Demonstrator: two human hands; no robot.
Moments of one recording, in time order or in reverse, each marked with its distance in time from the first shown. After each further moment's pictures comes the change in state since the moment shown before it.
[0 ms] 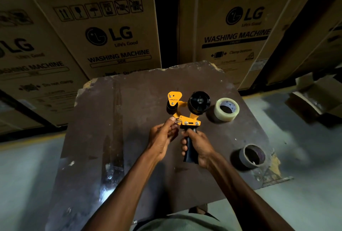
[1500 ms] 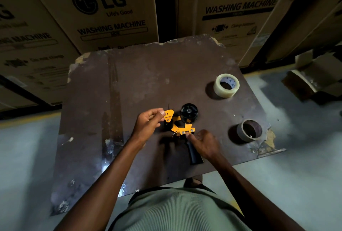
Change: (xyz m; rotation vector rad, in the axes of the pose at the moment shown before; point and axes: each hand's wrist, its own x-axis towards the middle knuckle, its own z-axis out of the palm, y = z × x) left_hand -0.018 -0.010 -0.070 0.500 -0.064 0.152; right_hand 0.001 0.090 -0.072 -1.078 0.384 -0.118
